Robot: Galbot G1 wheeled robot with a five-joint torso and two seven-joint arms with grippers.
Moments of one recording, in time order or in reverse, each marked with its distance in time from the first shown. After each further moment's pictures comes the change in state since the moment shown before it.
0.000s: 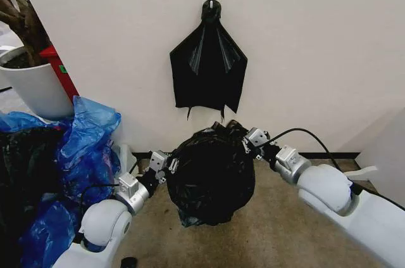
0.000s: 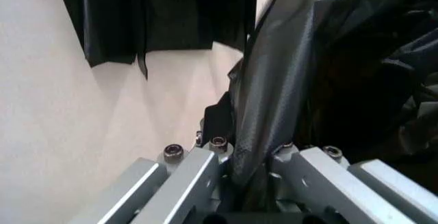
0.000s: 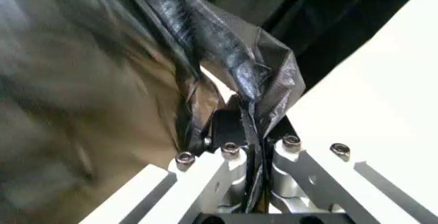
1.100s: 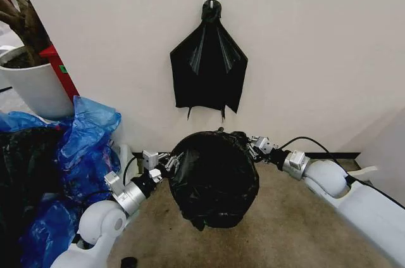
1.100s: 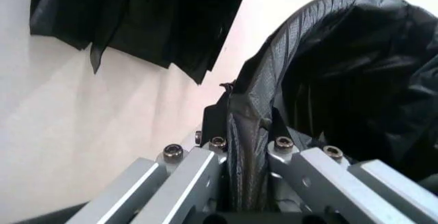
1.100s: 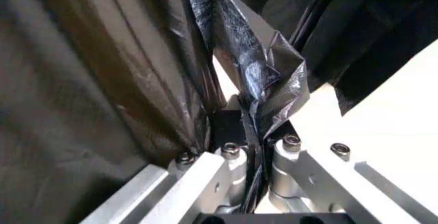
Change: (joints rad) left arm -0.005 -0.002 -0.030 0.054 -0.448 0.014 0.088; right arm 0.019 0.063 -0.011 -0.340 -0.053 0.493 -0.328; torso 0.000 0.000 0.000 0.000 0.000
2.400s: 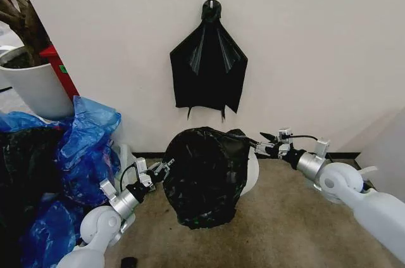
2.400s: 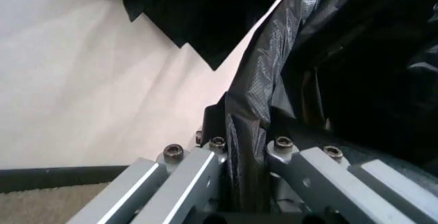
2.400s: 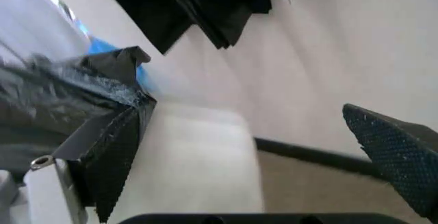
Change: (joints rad) left arm -0.040 0.005 -0.017 0.262 -0.276 0.007 0.190; right arm -0.077 -0.045 0.096 -0.004 1.062 -0.304 0.049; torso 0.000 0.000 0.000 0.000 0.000
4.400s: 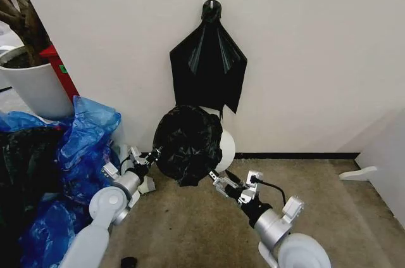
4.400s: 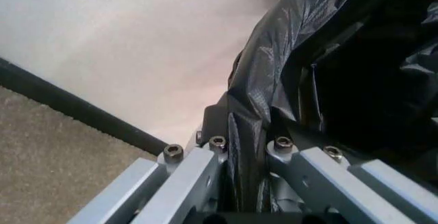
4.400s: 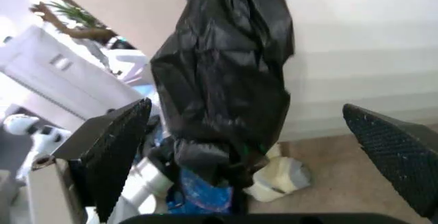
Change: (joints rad) left arm -0.136 -0.006 0.037 0.019 -0.366 0.148 -0.637; right arm -0.572 0.441 0.099 0.479 -0.296 0.080 0.294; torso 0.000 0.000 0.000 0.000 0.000
